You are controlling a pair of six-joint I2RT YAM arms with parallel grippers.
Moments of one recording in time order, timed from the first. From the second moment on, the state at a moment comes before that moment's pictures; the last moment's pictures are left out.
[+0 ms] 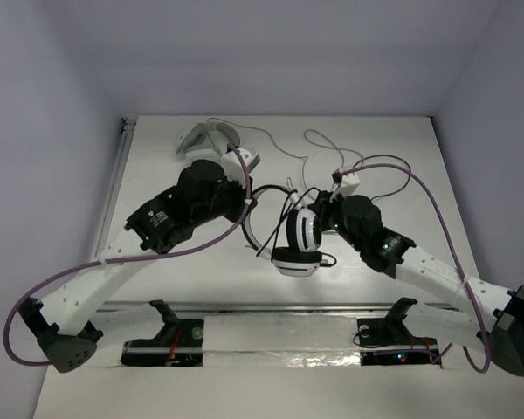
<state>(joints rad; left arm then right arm) -0.82 1.08 1.25 -0.65 -0.02 -0.19 0.77 1.04 0.70 0.03 0.28 0.39</state>
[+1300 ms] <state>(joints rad) -0.58 1.24 1.74 -0.60 0.14 -0.40 0.67 1.48 0.50 0.62 -0.13 0.63</state>
